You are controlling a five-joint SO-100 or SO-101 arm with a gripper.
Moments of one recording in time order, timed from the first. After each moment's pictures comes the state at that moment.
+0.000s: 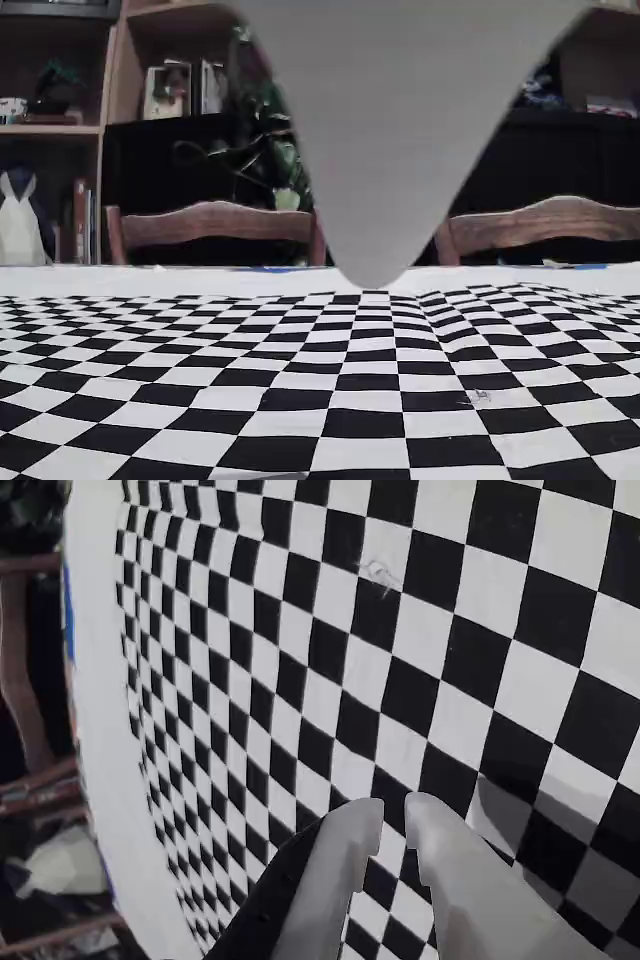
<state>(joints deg) -2.5 185.4 177.9 46.1 -6.8</state>
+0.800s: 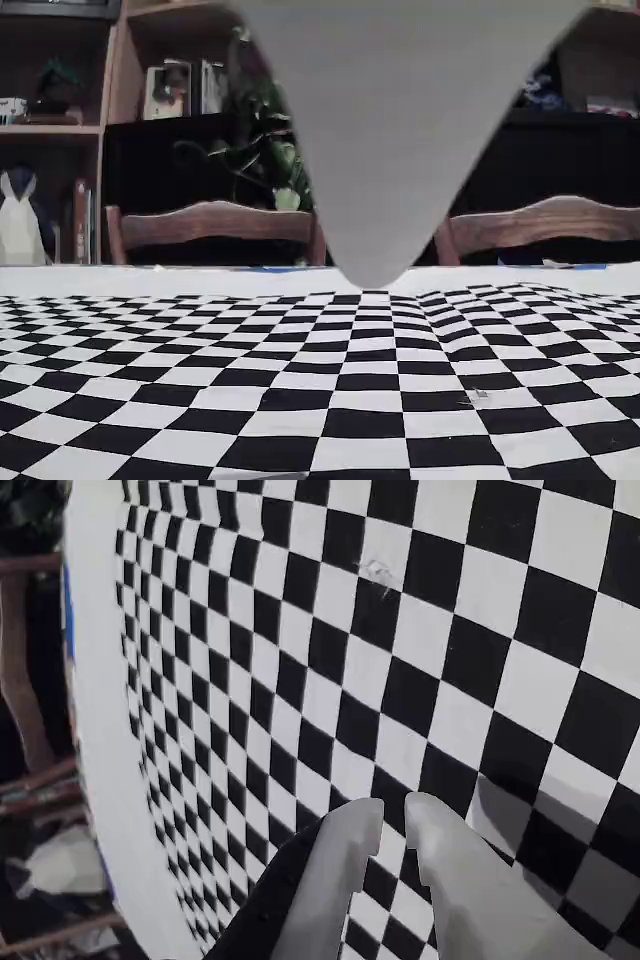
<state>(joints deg) -2.5 185.4 177.9 46.1 -6.8</state>
